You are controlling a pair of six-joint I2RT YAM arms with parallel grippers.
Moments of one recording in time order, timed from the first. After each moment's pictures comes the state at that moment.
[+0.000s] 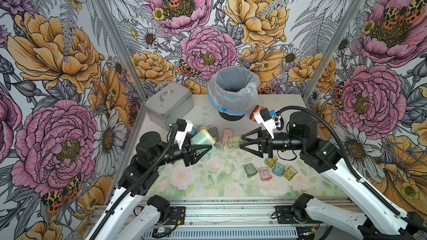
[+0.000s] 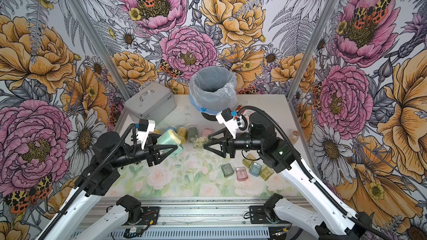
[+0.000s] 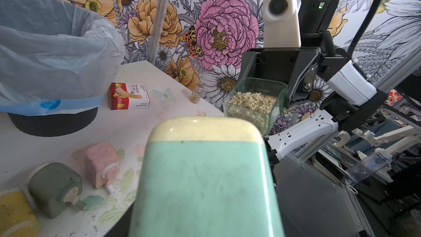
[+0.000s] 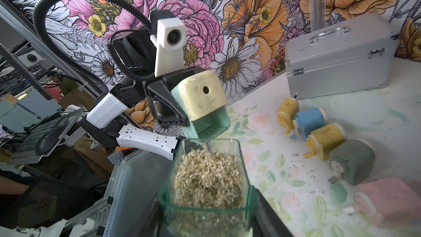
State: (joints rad) left arm -0.45 0.66 0.85 -0.38 0.69 -0.30; right arm 0.61 1.00 1.17 -0.47 -0.81 0.26
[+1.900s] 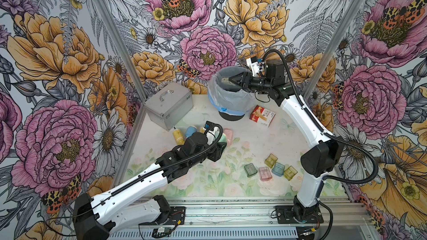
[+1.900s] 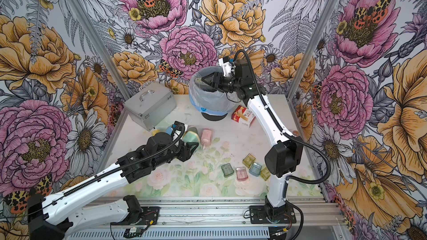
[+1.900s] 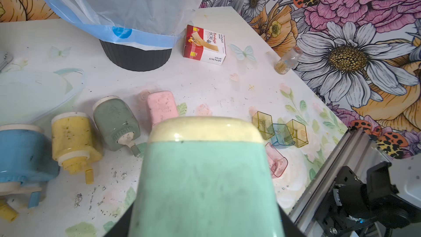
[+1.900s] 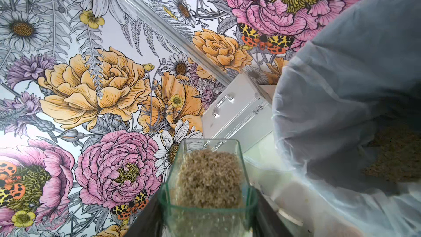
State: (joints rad) left arm -0.93 1.02 0.86 -0.38 -0.18 -0.40; right arm 0.34 1.88 2.02 -0.45 -0.71 0.70
